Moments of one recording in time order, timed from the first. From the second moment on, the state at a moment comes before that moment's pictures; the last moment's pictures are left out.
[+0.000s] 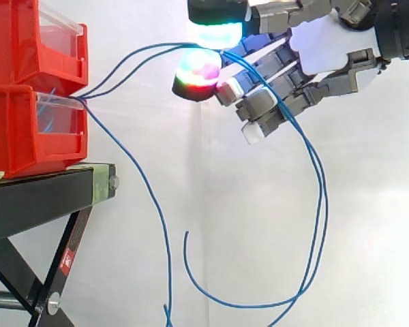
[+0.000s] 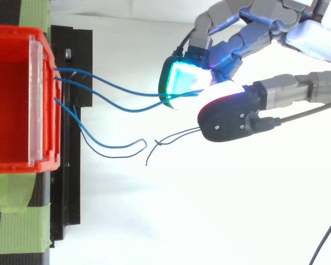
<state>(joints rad) 0.20 -1.78 -1.65 -2.98 -1.04 -0.28</state>
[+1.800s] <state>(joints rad) 0.20 -1.78 -1.65 -3.00 -1.04 -0.28</state>
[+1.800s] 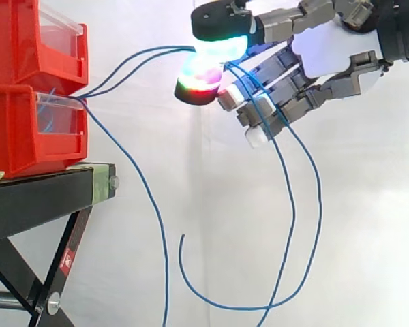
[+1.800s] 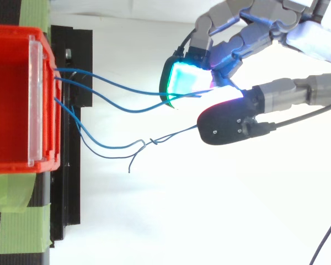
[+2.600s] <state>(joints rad) 0.20 -1.78 -1.65 -3.01 -1.04 -0.28</state>
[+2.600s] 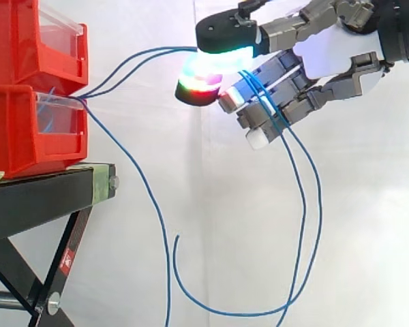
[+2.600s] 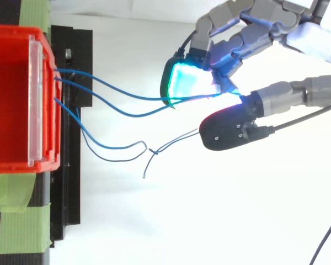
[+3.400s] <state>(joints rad) 0.20 -1.78 -1.65 -3.01 -1.04 -0.27</state>
